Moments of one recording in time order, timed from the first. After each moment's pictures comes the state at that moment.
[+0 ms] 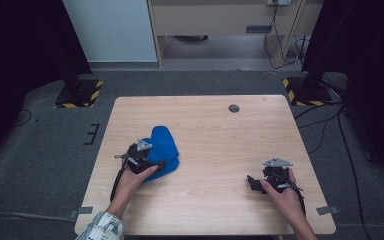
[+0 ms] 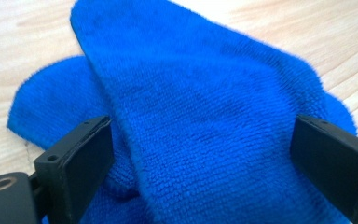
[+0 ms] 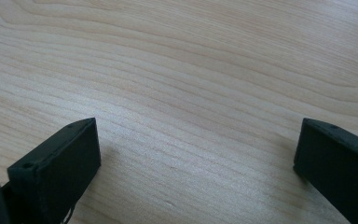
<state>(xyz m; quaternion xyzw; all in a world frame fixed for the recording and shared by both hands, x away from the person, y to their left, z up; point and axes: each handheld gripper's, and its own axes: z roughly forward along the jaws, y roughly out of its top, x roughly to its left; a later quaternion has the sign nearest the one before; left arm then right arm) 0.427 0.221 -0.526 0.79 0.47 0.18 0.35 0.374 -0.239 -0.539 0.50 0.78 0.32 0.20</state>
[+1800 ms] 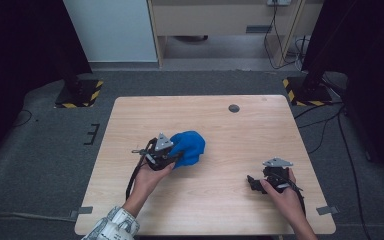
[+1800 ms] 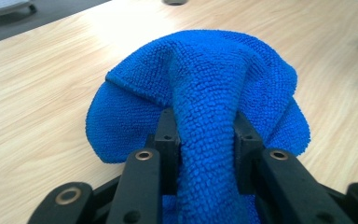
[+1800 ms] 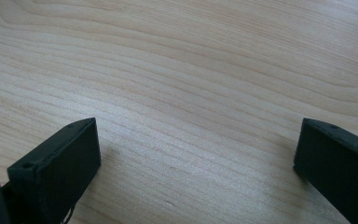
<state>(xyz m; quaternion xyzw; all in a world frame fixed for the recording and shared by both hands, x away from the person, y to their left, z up) 0.408 0.142 -0.464 0.82 0.35 0.19 0.42 0.374 -0.239 -0.539 0.50 0.78 0.32 0.20</state>
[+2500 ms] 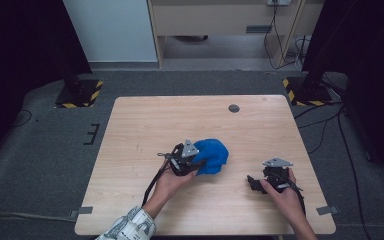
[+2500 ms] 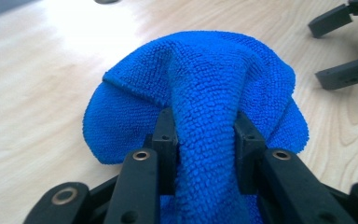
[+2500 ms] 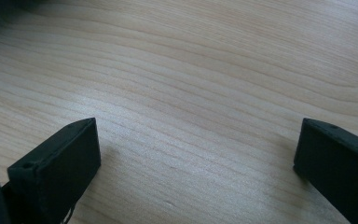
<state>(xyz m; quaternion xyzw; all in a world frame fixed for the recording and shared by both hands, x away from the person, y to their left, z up) 0.402 0.081 -0.486 0.84 0.30 0.15 0.43 0.374 -0.239 -0.539 0.50 0.78 0.32 0.20</state>
